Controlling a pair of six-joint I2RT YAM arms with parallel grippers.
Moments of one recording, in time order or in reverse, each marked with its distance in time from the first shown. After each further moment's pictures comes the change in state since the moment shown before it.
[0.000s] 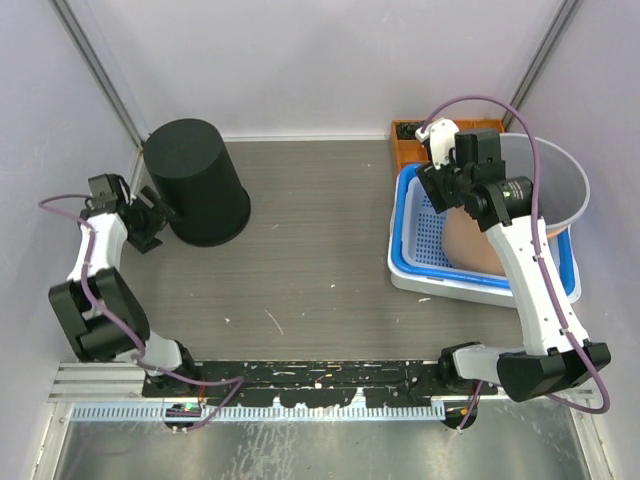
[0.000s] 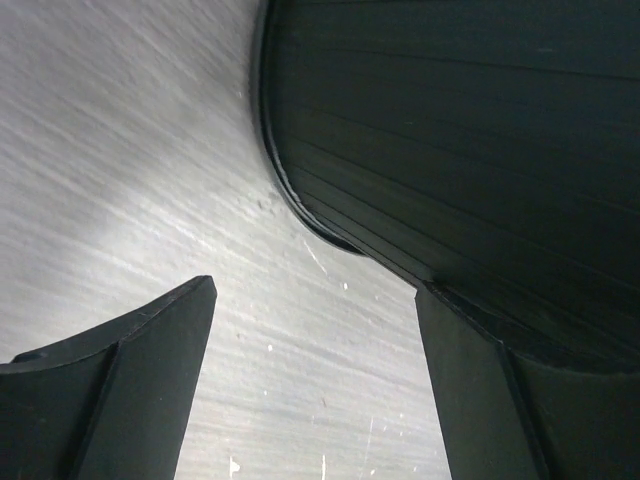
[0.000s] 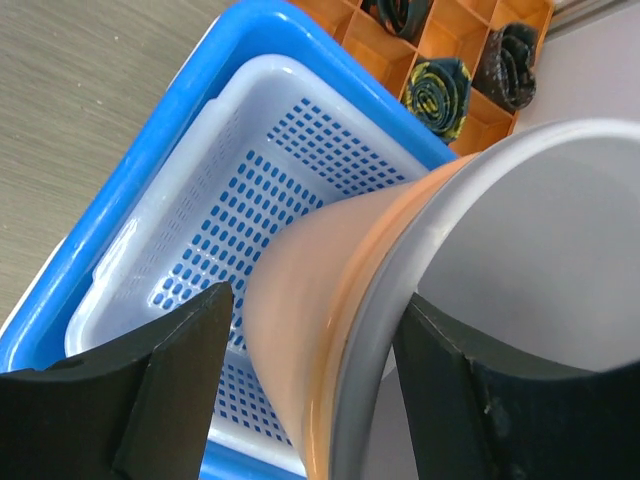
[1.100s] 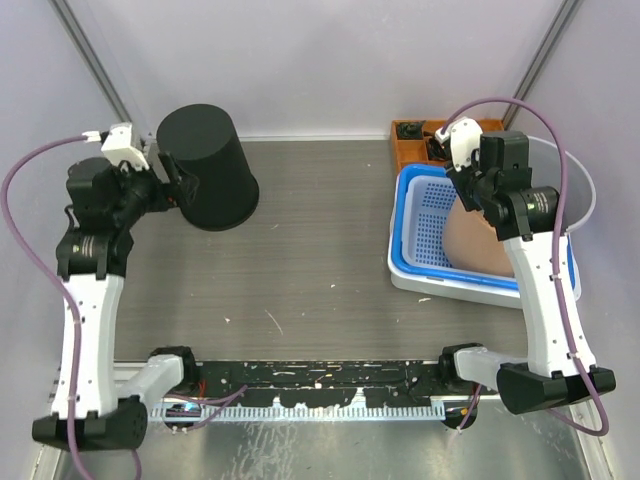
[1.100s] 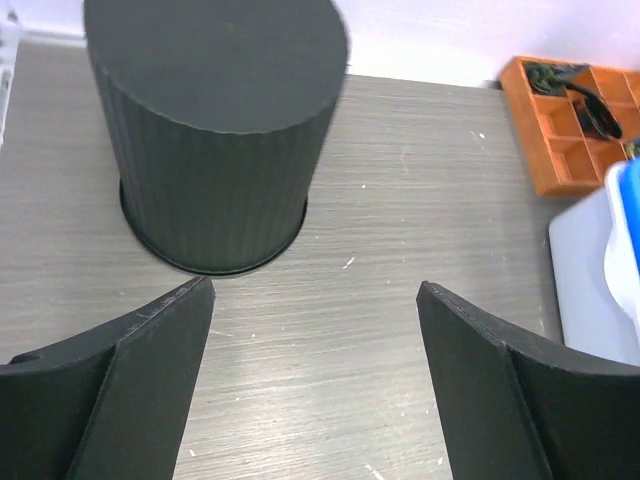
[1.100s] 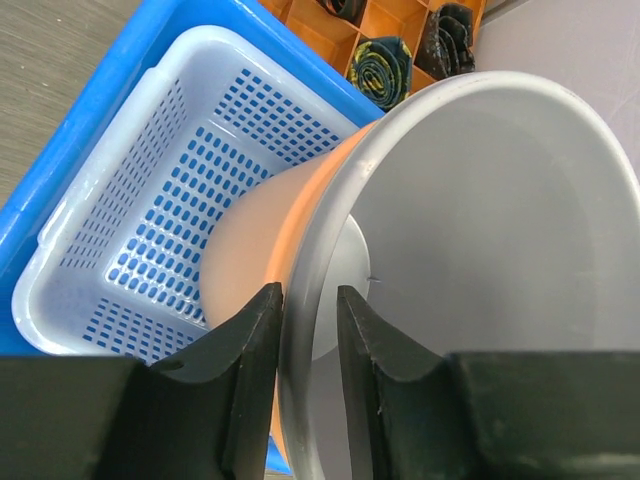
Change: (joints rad) left arm -0.305 -0.381 0.244 -0.011 -0.030 0.312; right arm -0.086 -0.058 0.063 -0.069 0.018 -0.067
